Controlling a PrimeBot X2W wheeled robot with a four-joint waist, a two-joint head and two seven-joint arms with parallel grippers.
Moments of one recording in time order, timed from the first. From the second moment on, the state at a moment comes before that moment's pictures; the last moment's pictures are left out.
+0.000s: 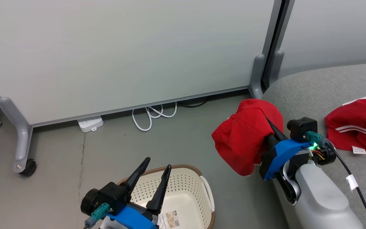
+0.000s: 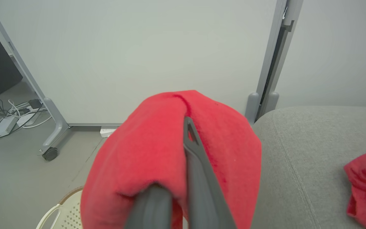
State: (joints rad) left arm -0.22 0.12 -0.48 0.34 -0.35 -0.11 -0.26; right arm -0.57 -0.13 0.25 0.82 0.24 0.13 -0.17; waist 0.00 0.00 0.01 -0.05
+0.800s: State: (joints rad) left arm -0.39 0.17 -0.49 0.25 -0.26 -0.13 -0.26; right arm -0.83 -0.47 -0.05 0.64 0.20 0.13 -0.01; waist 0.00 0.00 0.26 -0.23
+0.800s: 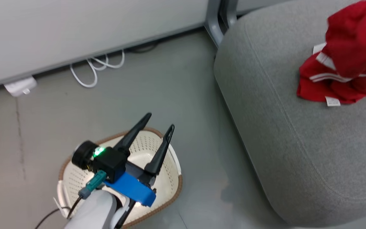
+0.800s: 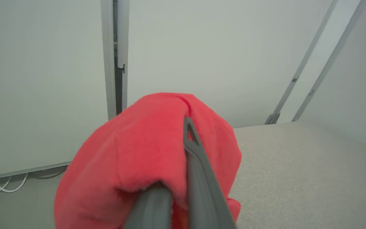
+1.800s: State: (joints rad) left arm -0.56 0.30 -0.56 0.15 -0.26 -0.12 -0.24; right arm -0.92 -0.33 -0.46 0.95 -0.03 0.13 -0.24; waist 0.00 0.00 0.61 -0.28
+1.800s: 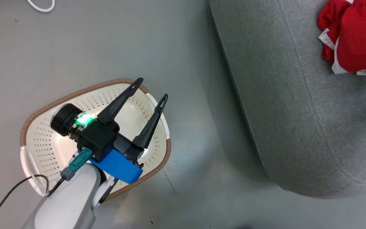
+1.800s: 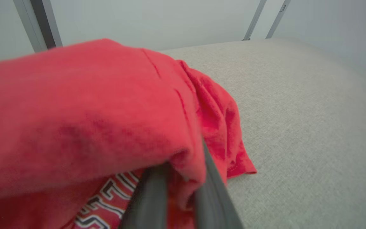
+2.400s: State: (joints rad) left arm -0.35 0.18 -0.47 0.25 -0.33 -0.10 -0.26; right arm -0.70 -0.34 -0.23 0.94 -0.02 0.13 -0.25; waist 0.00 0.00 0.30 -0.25
